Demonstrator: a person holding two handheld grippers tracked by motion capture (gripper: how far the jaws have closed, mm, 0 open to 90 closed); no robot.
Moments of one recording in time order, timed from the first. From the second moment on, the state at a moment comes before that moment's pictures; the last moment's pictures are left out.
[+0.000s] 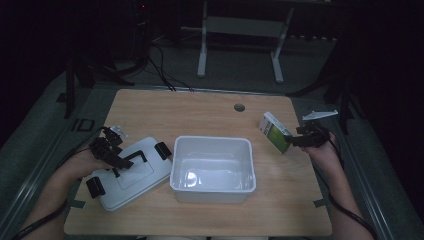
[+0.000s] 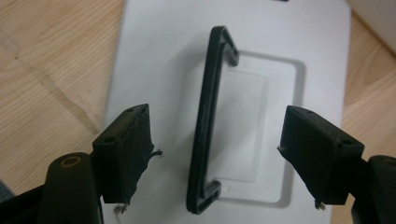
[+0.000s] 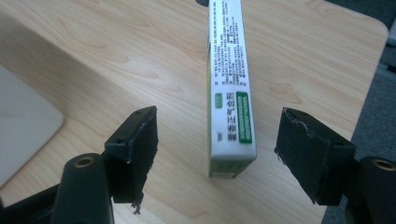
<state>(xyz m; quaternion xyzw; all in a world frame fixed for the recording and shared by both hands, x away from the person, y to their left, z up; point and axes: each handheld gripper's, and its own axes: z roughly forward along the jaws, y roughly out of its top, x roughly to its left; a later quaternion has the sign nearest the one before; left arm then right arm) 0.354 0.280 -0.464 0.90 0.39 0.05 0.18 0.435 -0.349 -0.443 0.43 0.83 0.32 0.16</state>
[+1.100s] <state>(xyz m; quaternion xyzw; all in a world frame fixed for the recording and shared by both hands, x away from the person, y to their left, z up) 0.355 0.276 -0.469 0.91 0.39 0.04 0.17 0.509 -0.311 -0.473 0.44 0.88 0.14 0.06</state>
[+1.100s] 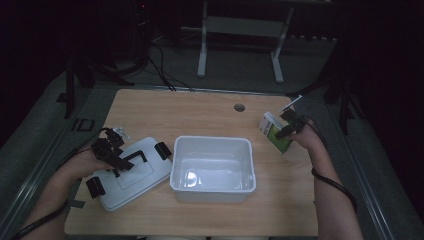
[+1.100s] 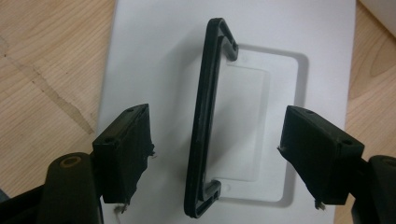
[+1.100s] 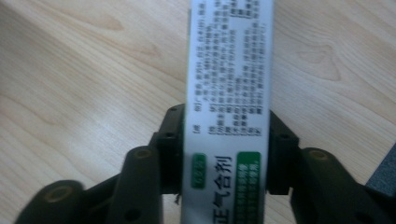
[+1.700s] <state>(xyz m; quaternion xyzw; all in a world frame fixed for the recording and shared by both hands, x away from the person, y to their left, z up) 0.356 0.270 -0.472 0.91 0.38 0.04 0.16 0.501 -0.309 -0.459 0.43 0.89 0.13 0.08</state>
